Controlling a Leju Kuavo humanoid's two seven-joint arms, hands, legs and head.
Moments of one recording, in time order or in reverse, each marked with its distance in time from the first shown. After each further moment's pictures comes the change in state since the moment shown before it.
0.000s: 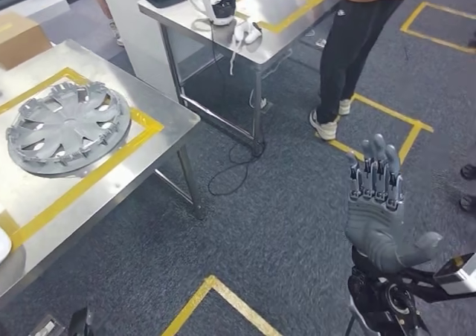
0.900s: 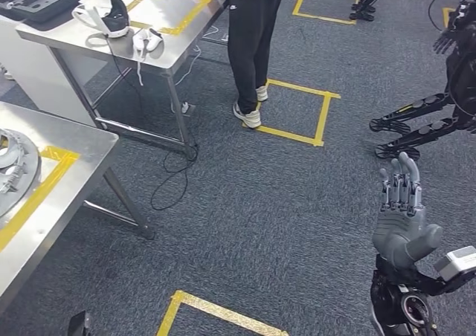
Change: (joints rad) left arm 0.002 -0.008 0.000 0.000 0.028 0.013 0.011; right arm 0.093 -0.027 -0.175 0.082 0.090 -0.168 0.093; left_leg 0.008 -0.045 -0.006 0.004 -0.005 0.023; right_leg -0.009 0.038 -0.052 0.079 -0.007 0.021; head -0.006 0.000
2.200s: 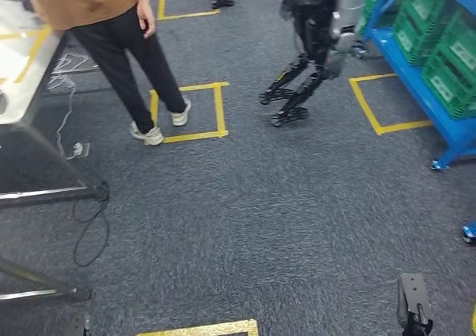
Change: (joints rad) left arm -0.002 -0.011 0.003 -0.002 0.029 0.012 -0.020; right arm -0.138 -0.079 -0.119 1.235 0.117 -0.154 0.154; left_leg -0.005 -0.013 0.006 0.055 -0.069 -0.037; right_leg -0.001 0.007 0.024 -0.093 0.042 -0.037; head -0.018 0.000
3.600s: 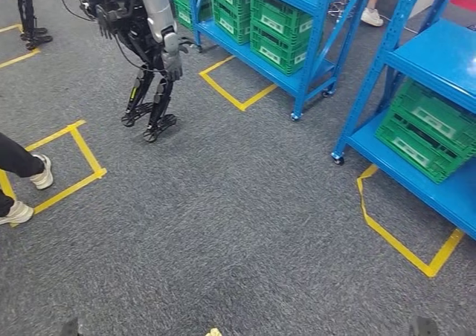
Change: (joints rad) left arm -0.001 0.012 0.000 0.000 -0.025 -0.010 0.000; right arm 0.073 0.015 -0.114 0.251 -0.203 0.104 0.092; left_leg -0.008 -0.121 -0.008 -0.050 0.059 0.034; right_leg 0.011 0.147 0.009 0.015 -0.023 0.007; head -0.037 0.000
